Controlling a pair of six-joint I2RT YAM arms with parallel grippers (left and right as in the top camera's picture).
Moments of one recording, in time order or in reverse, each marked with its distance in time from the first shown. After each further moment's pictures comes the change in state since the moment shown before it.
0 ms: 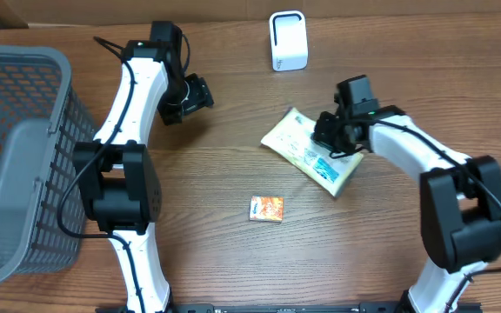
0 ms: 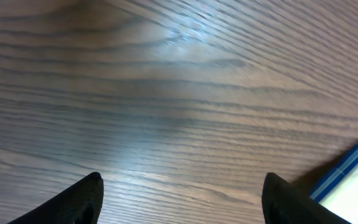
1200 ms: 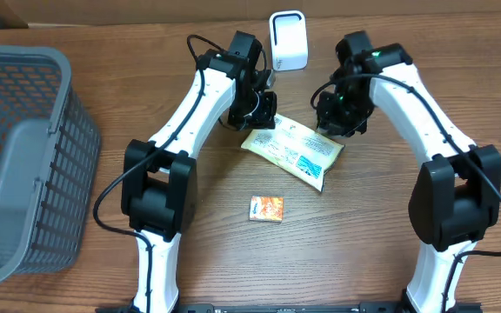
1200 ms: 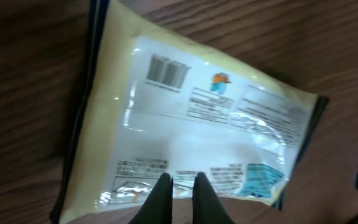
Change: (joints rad) left arm -0.281 0.017 -0.010 0.061 0.249 0.208; right arm -0.029 0.114 0.567 -0.817 -0.015 -0.245
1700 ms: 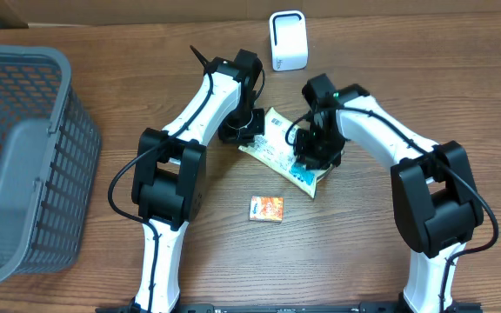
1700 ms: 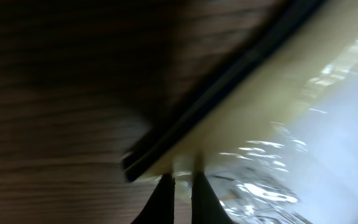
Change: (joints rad) left arm 0.001 0.110 -0.006 -0.110 -0.249 -0.122; right arm 0.138 0.002 -0.299 0.240 -0.005 0.127
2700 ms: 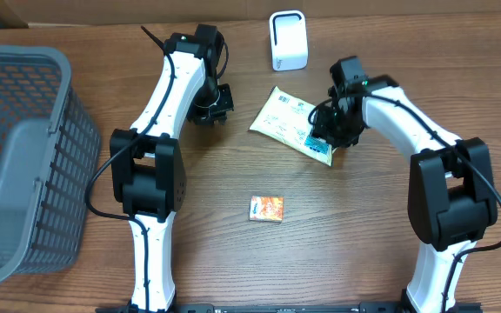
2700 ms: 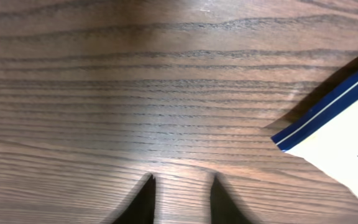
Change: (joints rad) left arm 0.148 0.019 0.193 -0.146 -0.060 -0.045; right arm -0.139 0.002 0.074 0.093 0.060 -0.045
